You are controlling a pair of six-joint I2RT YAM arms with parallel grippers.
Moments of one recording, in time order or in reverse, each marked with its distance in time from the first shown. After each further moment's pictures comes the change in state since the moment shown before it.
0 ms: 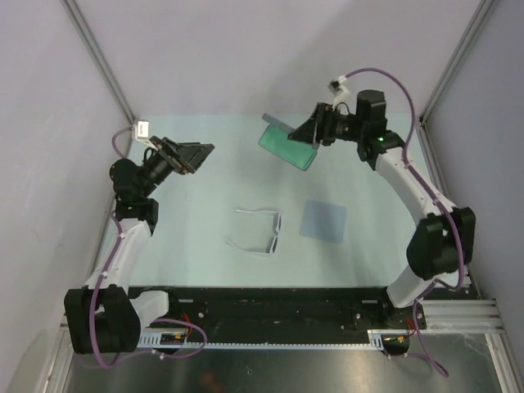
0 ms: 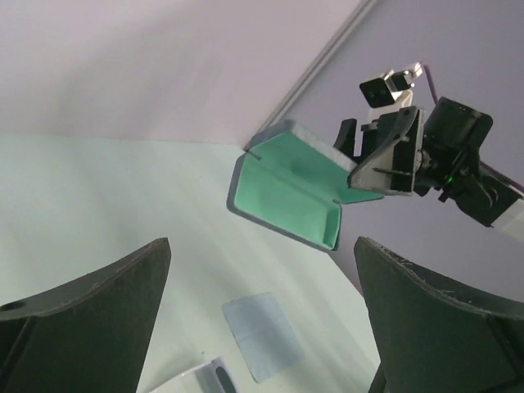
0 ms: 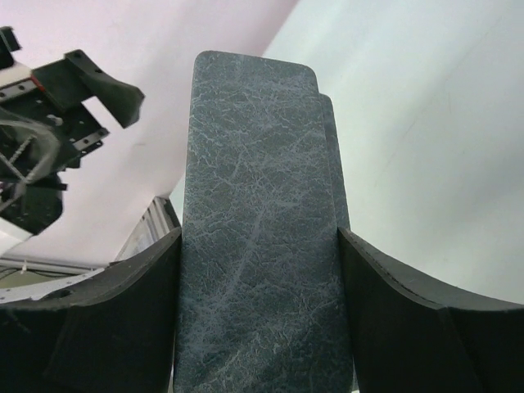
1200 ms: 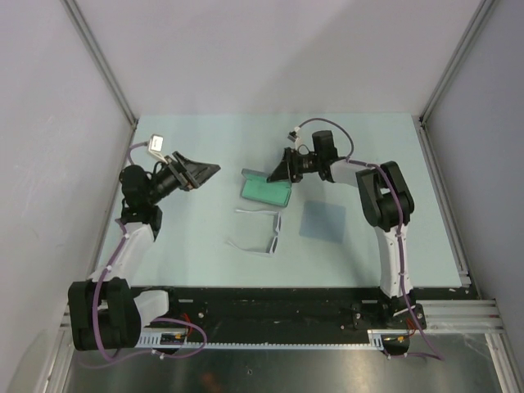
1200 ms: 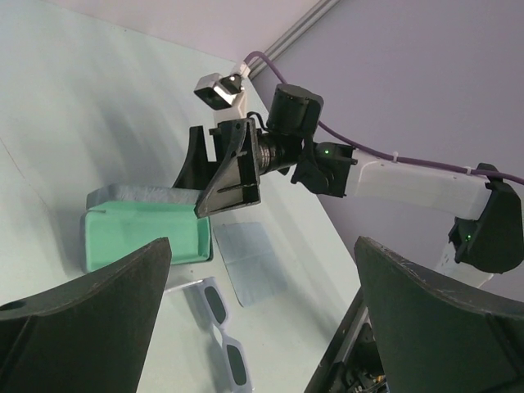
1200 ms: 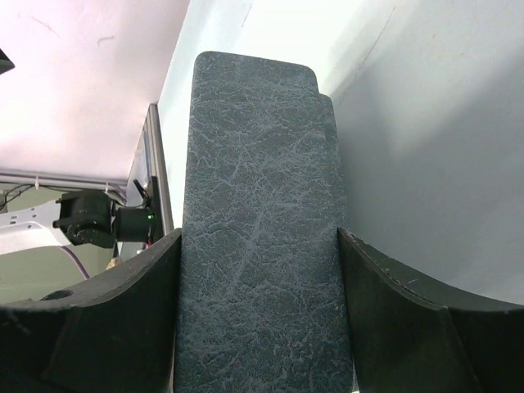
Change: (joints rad) left arm 0.034 0.024 -0.122 -0.117 0.102 0.002; right arm 0.080 0.638 -0.024 0.351 -0.265 -0.017
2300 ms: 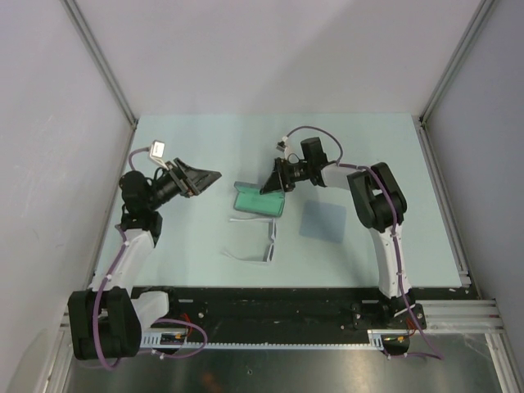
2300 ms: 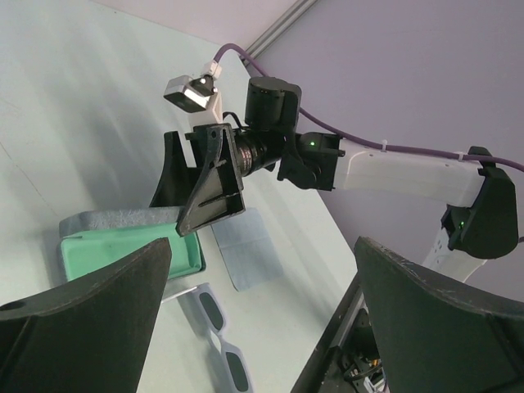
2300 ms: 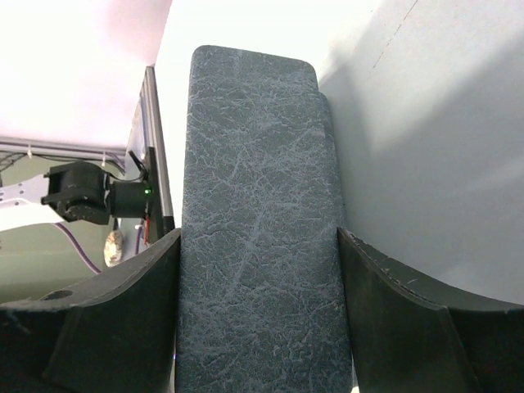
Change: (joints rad) left arm 0.000 -0.055 -0.048 -0.020 0.026 0.008; right arm 0.077 0.033 0.000 -0.065 -0.015 -0.050
